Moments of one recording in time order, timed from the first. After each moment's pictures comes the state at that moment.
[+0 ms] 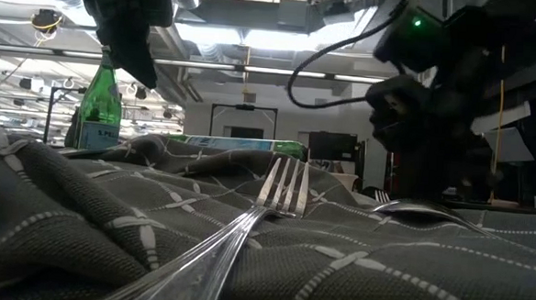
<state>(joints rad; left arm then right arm) 0.22 1.01 0.87 -0.79 -0.05 -0.19 0.08 1.53 0.70 -0.20 -0.19 1.21</state>
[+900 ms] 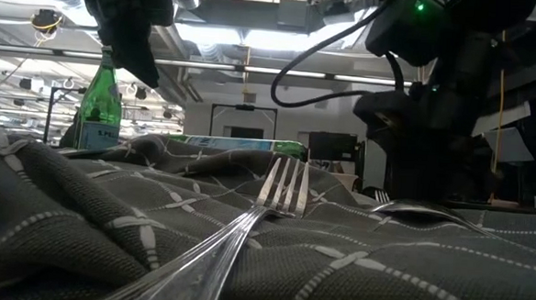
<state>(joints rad) 0.22 1.01 0.87 -0.77 -0.05 -0.18 0.23 1.68 0.82 -0.33 0.03 1.29</state>
